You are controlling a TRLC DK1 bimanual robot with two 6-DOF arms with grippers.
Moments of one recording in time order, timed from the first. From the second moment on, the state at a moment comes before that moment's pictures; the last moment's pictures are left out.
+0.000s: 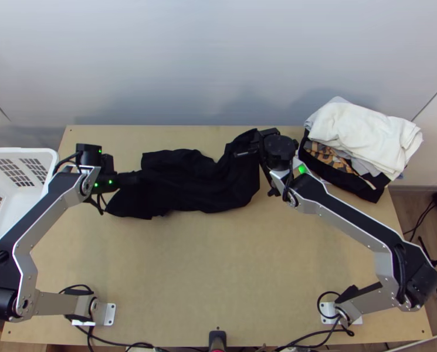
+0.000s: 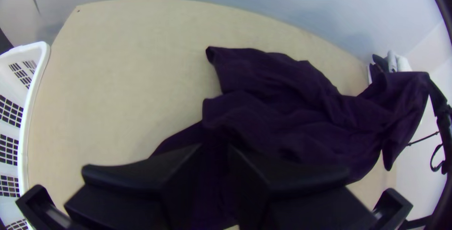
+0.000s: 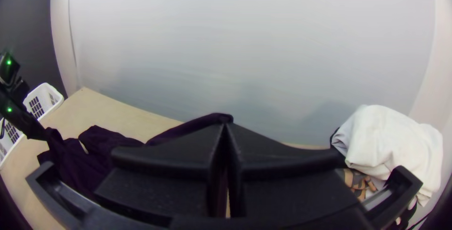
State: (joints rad) left arm -0.05 1.47 1.08 -0.51 0.14 -0.18; right arm 0.65 1.61 1.23 0.12 0.43 0.07
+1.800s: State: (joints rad) left arm -0.05 1.58 1.20 -0.57 0.40 -0.36; right arm 0.62 1.58 1.21 0.14 0.49 0.06
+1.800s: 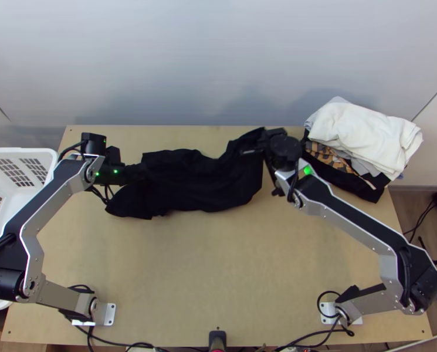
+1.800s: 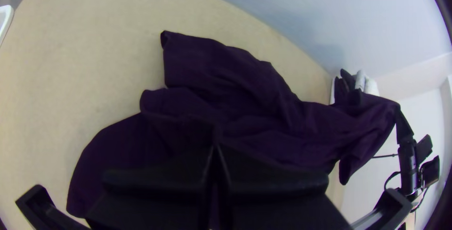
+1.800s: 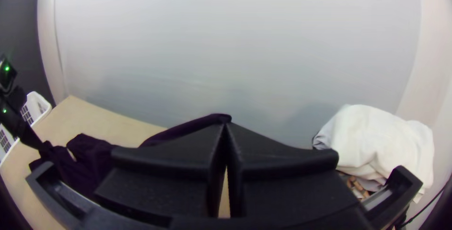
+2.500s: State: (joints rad) left arm 0.14 1.23 1.40 -0.33 0.14 -0.45; right arm 0.44 1.55 1.45 0.16 0.54 -0.05
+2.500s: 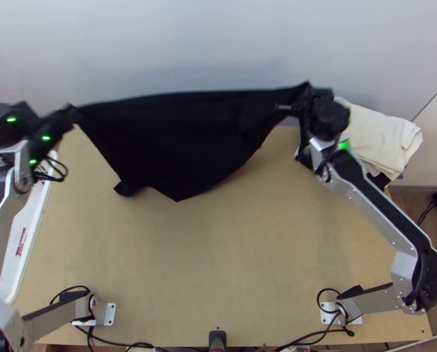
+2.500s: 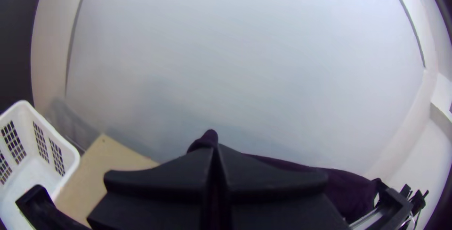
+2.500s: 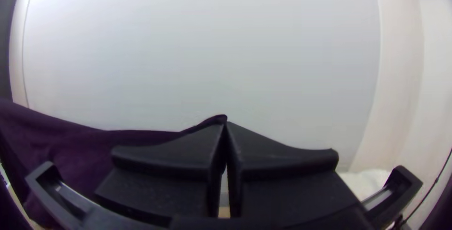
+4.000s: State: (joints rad) left arm 0.25 0.51 1.43 -0.78 0.09 -0.45; right arm 0.54 0.53 1.46 -0.59 0.30 0.11
